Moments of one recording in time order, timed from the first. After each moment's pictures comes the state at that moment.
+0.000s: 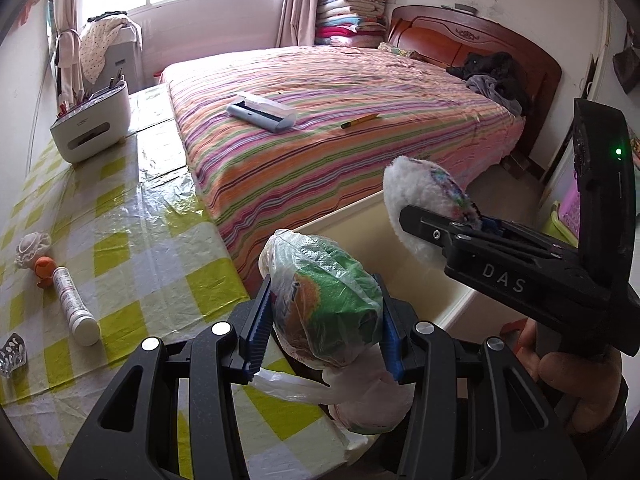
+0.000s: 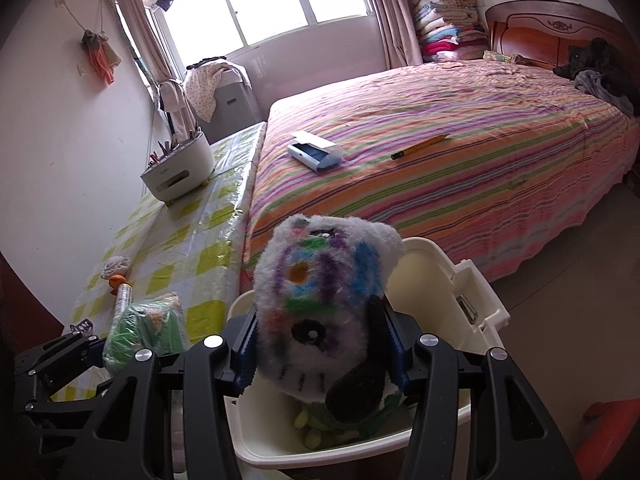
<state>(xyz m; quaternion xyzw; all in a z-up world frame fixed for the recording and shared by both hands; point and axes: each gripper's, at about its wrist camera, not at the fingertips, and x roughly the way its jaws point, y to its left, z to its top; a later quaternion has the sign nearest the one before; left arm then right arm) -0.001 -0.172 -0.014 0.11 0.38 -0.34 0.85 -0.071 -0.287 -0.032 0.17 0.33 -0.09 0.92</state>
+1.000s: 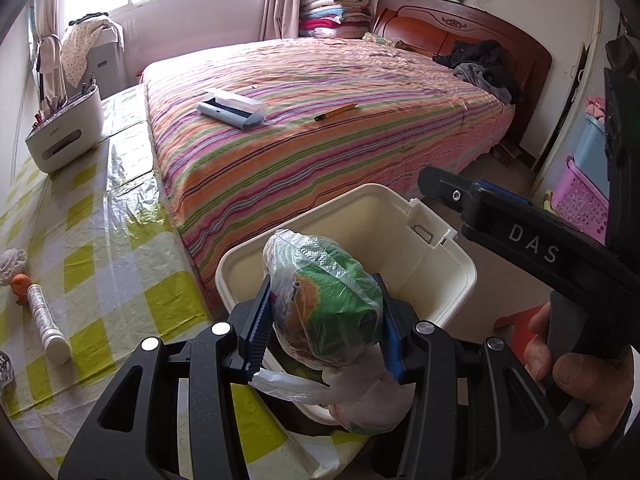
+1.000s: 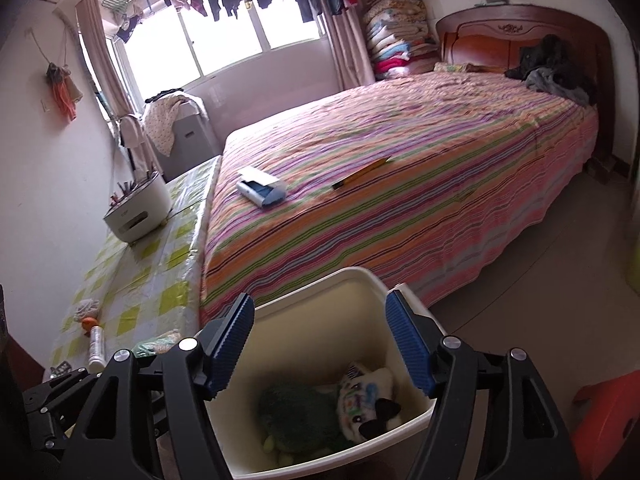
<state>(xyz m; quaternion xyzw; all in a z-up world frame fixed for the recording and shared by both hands) 0.001 -0.212 -0.027 0.13 0.39 -0.36 0.84 -0.086 -0.314 -0.017 0.18 0.28 -0.18 0.93</state>
